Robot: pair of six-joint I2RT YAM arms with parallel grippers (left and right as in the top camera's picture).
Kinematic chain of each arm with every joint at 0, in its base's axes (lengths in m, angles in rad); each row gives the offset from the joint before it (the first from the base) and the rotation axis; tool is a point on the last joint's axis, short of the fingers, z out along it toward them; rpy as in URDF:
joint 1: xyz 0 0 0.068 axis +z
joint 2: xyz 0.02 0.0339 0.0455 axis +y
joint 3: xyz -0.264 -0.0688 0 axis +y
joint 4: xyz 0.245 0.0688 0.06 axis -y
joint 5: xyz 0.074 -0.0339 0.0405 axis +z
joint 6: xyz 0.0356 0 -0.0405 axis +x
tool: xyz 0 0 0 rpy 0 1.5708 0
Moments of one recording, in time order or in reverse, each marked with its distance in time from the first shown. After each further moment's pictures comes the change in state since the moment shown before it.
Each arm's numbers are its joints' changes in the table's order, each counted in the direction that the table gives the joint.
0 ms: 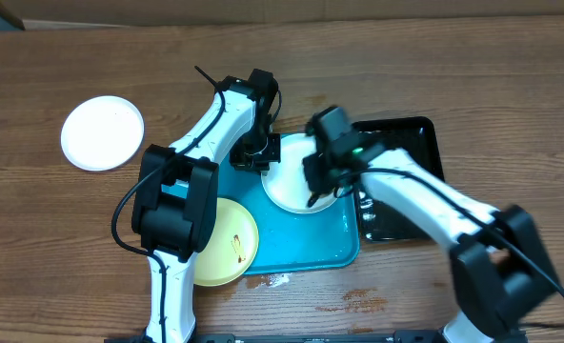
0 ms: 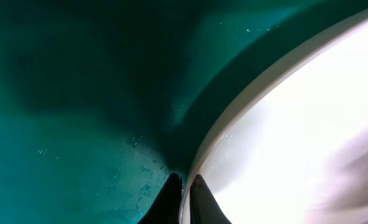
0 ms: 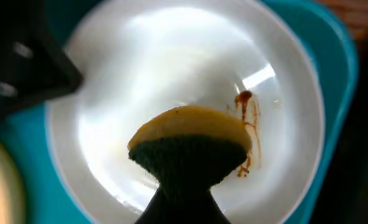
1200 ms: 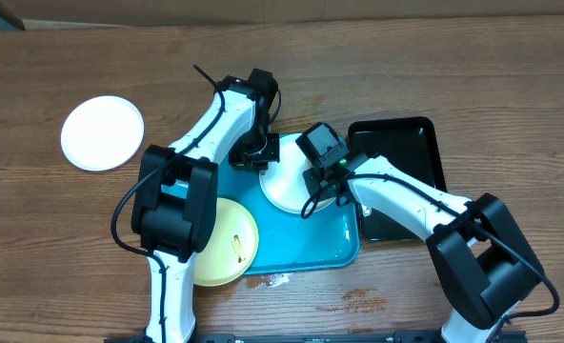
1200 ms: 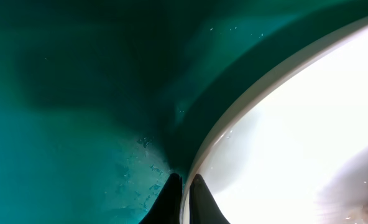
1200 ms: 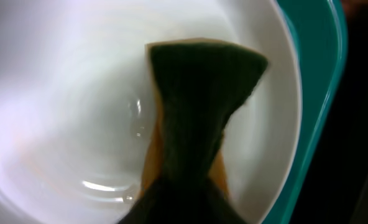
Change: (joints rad) left arm 0.000 0.000 0.000 -0.002 0.022 -0.015; right arm 0.024 0.042 0.050 0.031 -0.140 -0.037
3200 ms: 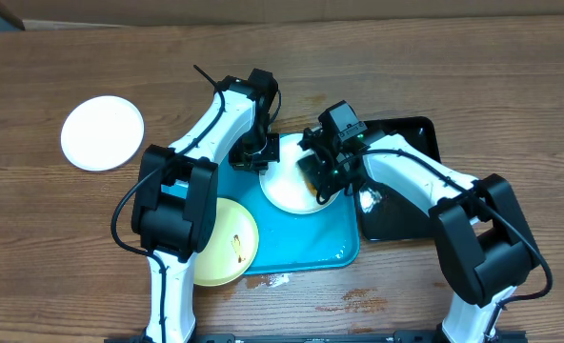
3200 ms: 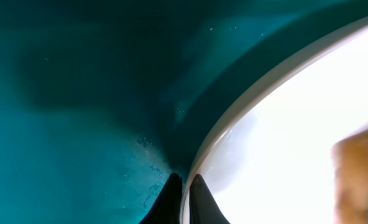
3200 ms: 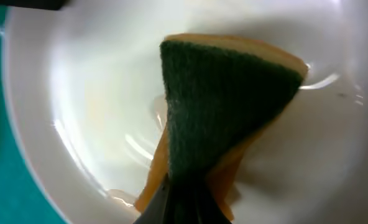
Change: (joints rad) left arm 0.000 0.000 0.000 0.000 0.000 0.000; right arm -0.136 0.080 -0.088 -0.081 0.446 -0.360
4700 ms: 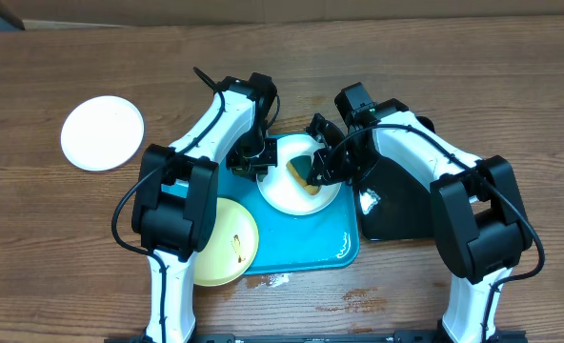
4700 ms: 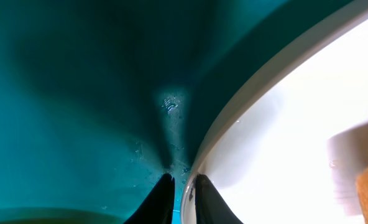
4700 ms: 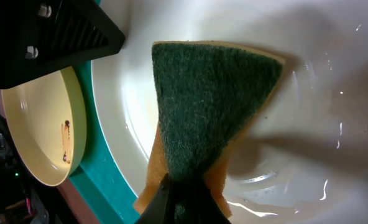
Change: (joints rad) left arm 0.000 0.002 0.002 -0.069 0.004 -0.002; right arm -0.104 0.103 -0.157 -0.187 0.305 0.024
